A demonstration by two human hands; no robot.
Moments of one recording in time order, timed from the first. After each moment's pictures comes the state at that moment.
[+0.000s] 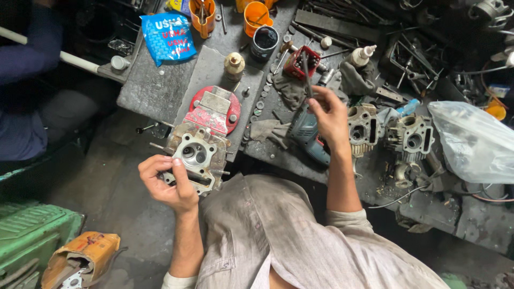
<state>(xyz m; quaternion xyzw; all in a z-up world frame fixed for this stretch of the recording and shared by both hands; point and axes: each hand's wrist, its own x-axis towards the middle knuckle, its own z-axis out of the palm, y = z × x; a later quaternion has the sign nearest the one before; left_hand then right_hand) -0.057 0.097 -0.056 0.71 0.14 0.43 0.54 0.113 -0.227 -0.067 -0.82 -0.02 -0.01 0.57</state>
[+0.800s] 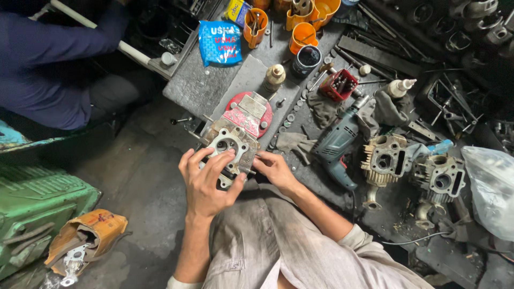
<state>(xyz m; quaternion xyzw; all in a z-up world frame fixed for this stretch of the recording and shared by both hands) -0.076 0.105 -0.006 0.91 0.00 0.28 0.30 0.010 -0.094 -0.146 -0.64 -0.10 0.35 0.67</state>
